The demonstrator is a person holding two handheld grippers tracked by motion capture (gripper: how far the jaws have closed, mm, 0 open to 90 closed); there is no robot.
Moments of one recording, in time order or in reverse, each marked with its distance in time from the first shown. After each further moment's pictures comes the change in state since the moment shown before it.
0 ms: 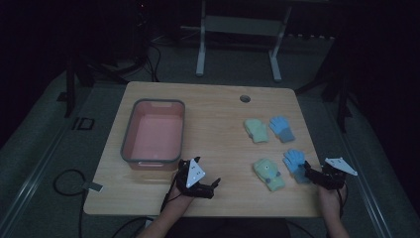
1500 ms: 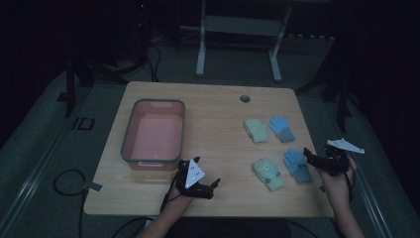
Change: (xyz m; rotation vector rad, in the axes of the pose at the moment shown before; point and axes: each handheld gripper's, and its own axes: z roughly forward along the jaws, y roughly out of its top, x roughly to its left) left arm 0.001 -0.001 -0.001 -0.012 -0.011 -0.007; right arm 0.007 0.071 -0.016 0.065 0.138 -0.013
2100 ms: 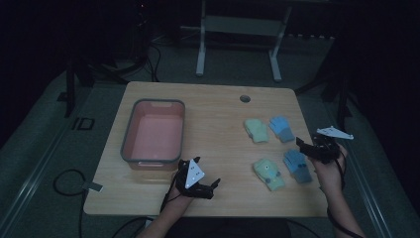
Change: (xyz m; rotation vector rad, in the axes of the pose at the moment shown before) left arm 0.000 0.000 0.000 -0.001 -0.002 0.001; right arm 0.022 0.035 0.018 0.002 0.051 -0.070
